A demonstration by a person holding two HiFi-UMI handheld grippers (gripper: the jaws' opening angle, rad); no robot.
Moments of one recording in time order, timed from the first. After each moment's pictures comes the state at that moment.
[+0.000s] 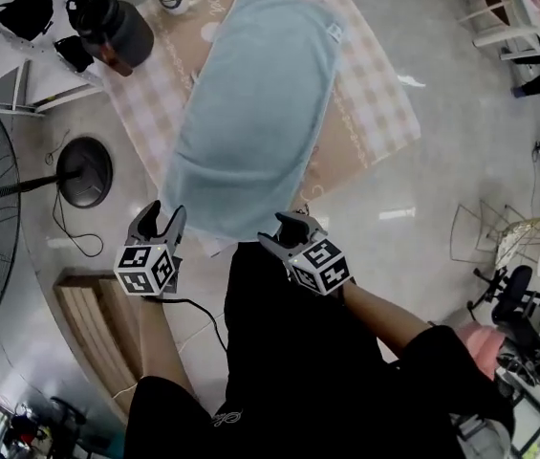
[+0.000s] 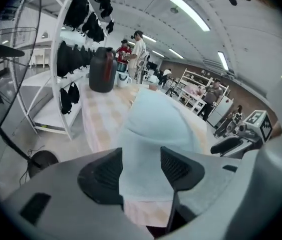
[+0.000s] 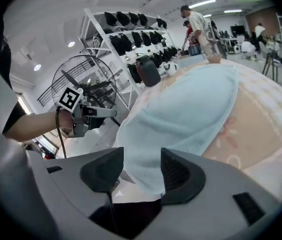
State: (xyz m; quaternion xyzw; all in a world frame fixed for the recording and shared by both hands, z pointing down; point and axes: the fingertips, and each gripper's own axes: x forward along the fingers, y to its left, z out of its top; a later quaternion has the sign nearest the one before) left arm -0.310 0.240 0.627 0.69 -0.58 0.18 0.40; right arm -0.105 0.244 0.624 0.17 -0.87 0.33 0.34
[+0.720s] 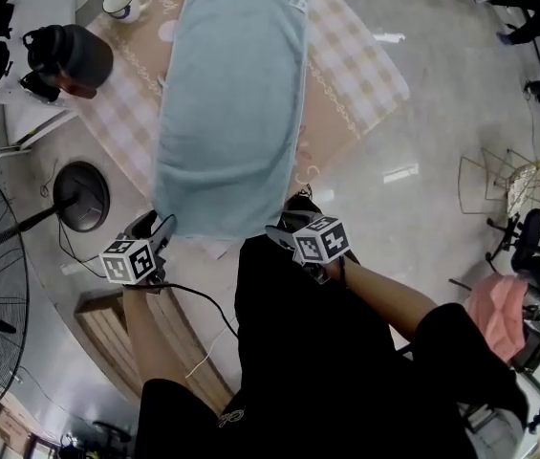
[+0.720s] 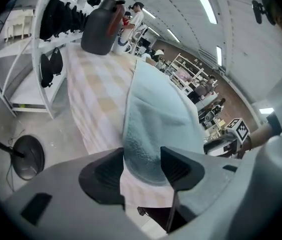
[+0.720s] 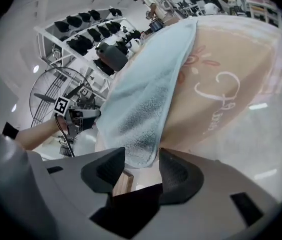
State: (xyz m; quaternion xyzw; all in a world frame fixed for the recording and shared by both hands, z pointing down) left arm -0.326 0.256 0.710 0.71 -0.44 0.22 0.50; right arm -0.070 0.279 0.715 0.22 -0.75 0.51 0.36
